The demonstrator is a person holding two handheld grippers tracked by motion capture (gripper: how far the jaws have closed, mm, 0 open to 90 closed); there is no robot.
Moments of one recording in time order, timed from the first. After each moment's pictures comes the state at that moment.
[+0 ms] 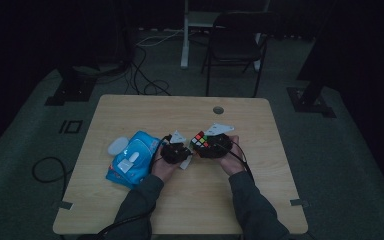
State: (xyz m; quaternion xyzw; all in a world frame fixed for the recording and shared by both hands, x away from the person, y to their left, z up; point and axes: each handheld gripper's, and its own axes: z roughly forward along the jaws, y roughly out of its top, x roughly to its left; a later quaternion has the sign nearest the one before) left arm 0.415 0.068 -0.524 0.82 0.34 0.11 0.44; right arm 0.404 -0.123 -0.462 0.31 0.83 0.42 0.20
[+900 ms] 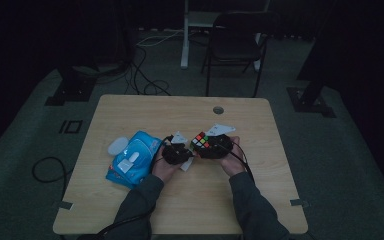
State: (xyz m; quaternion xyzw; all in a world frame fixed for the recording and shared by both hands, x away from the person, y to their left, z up) left arm 0.417 0.068 -0.523 0.83 0.34 0.09 0.43; right arm 0.402 -0.126 -0.464 0.31 0.83 0.42 0.20
